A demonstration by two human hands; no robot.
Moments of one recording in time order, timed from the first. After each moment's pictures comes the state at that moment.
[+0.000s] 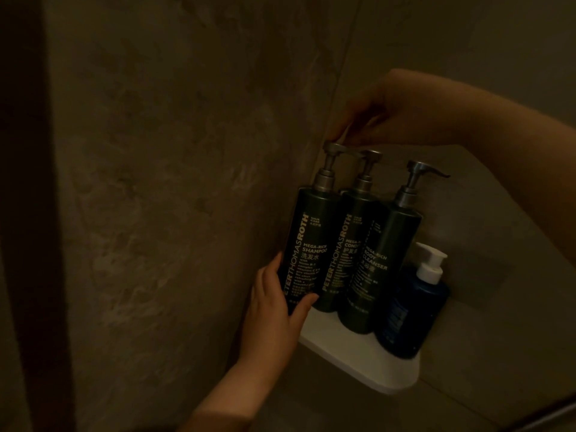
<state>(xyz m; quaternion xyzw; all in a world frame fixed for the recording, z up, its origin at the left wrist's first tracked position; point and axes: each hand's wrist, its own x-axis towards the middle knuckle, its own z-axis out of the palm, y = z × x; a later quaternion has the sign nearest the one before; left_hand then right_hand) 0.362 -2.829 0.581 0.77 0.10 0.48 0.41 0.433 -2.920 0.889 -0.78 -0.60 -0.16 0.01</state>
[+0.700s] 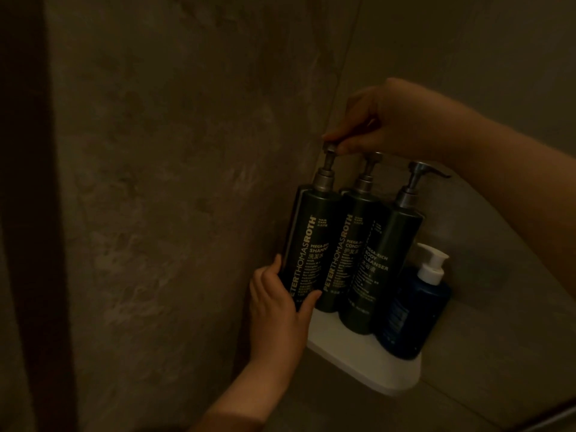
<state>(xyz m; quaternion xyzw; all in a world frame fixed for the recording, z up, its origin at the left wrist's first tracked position) 0.374 -2.840 0.581 0.76 0.19 0.52 0.32 0.432 -2.915 0.873 -0.76 -0.61 -0.22 0.03</state>
